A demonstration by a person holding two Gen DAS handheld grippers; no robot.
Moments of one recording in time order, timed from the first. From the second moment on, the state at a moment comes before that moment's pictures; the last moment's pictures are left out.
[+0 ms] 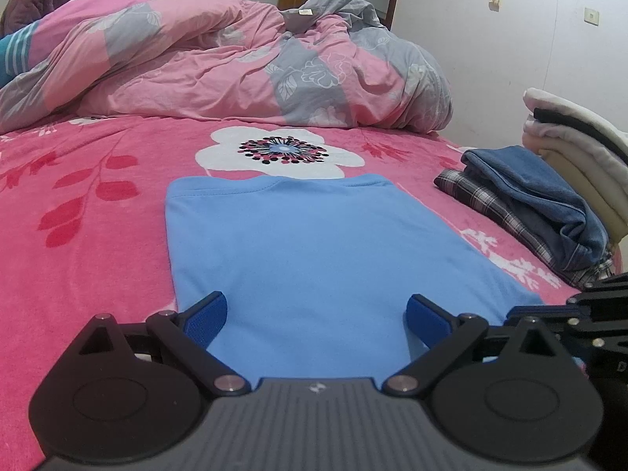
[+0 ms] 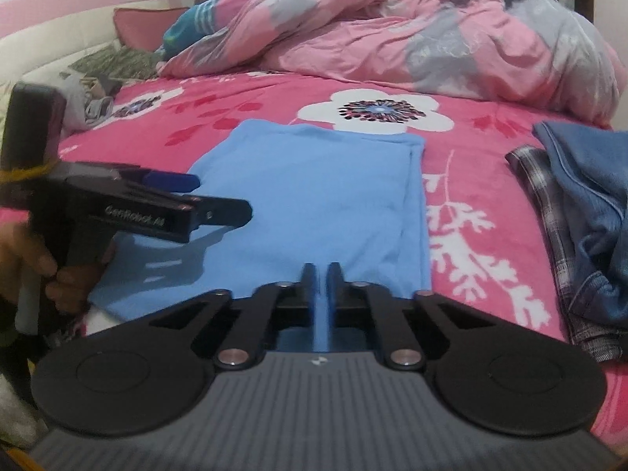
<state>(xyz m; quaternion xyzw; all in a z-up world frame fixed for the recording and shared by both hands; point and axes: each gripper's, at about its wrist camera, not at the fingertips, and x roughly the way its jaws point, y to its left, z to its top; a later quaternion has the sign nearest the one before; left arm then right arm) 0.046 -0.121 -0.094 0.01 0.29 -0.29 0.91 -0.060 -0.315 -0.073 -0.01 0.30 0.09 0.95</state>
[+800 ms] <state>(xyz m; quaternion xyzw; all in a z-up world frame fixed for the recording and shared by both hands) 0.045 -0.121 -0.093 0.01 0.29 -0.29 0.91 -0.141 -0.287 -0.077 -0.01 0.39 0.30 0.87</state>
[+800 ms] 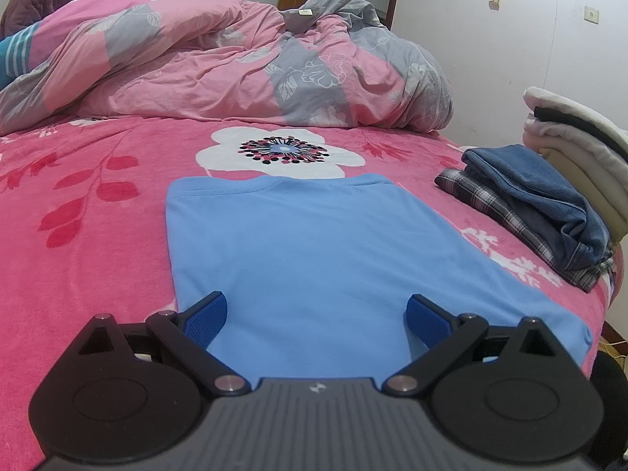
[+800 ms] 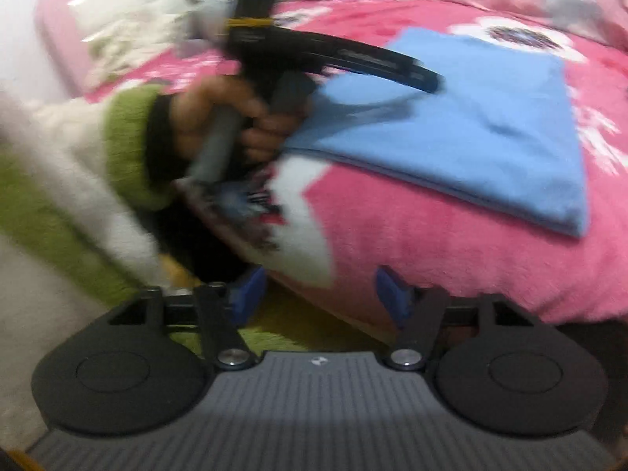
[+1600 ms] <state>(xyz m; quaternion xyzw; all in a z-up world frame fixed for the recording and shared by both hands) 0.045 -0.119 -0.094 0.00 0.29 -0.30 0.91 -0.052 -0.415 -0.091 0.28 0.26 0.03 0.92</state>
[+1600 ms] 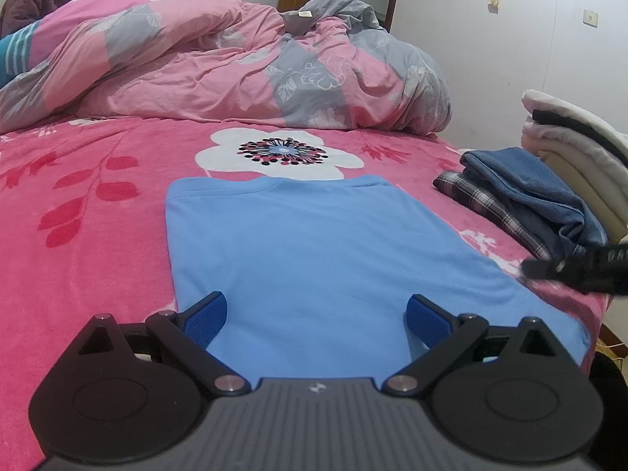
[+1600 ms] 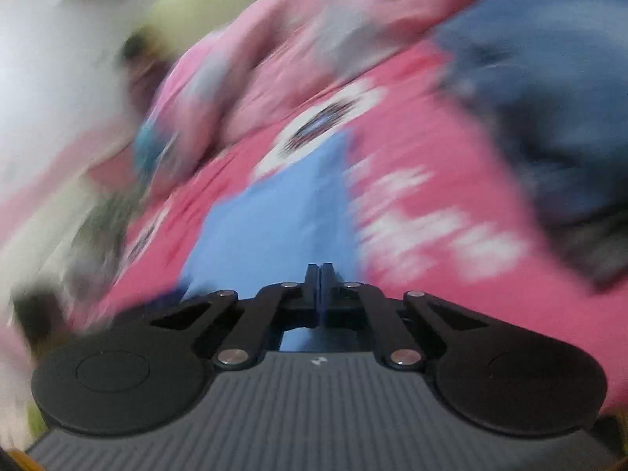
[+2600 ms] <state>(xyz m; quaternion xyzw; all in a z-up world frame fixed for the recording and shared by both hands) 0.054 -0.102 -0.050 -0.01 0.33 -0.21 0.92 -0.021 -0.399 -0.060 0.24 0.27 0.04 0.93</state>
